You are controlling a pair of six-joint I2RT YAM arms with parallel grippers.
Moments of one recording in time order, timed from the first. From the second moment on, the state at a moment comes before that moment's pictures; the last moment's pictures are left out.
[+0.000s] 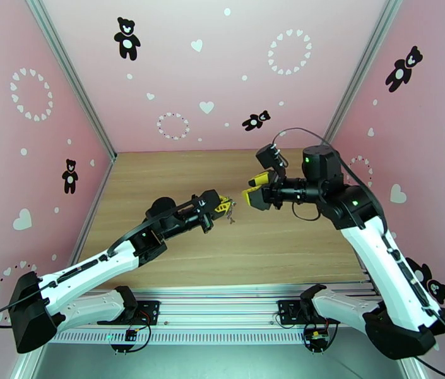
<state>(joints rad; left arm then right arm) -0.86 1.13 0.82 0.32 0.26 0.27 0.42 1.18 1.49 -0.81 -0.75 0.08</state>
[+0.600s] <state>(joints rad) -0.85 1.14 0.90 0.15 0.37 0.42 0.42 1.22 1.23 -0.47 -0.94 0.43</state>
